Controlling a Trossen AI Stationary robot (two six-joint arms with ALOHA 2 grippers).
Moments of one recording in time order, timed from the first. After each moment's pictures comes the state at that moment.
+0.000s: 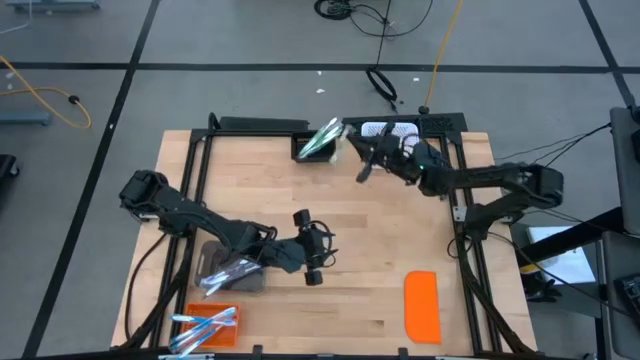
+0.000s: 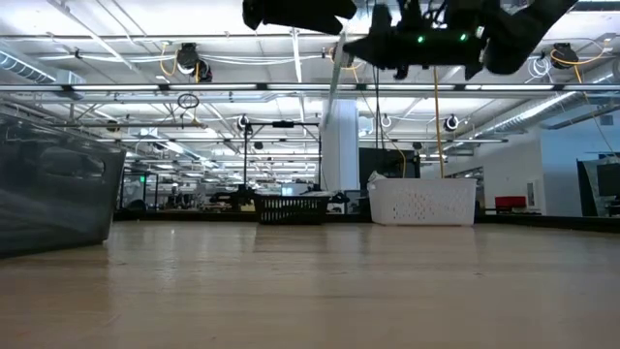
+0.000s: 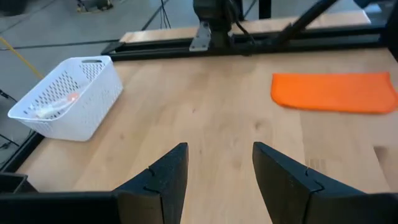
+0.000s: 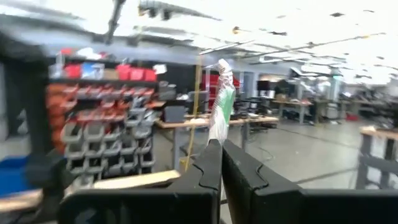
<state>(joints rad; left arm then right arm) -0.37 1.69 1.25 -0.10 -0.58 -0.14 -0.33 1.37 0.66 0.99 0.10 -0.08</state>
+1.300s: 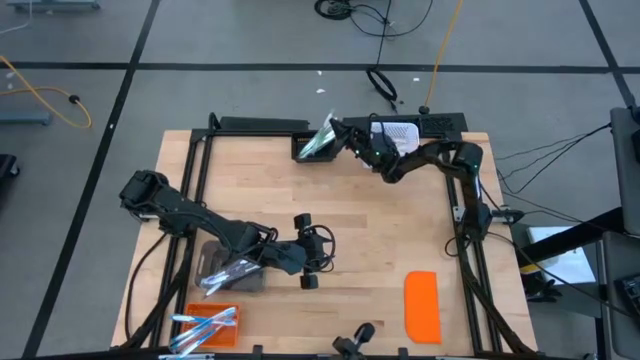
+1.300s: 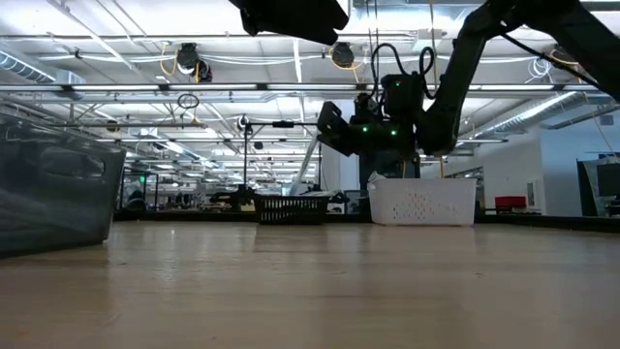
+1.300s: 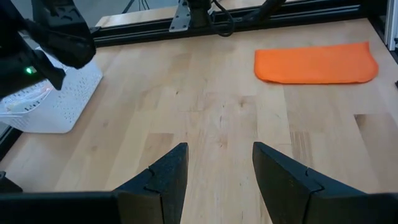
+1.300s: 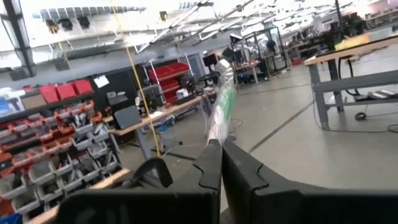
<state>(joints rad) -0.38 1.69 1.25 -0.17 -0.49 -0.14 -0.53 2.06 0.91 1.36 0.19 0.29</state>
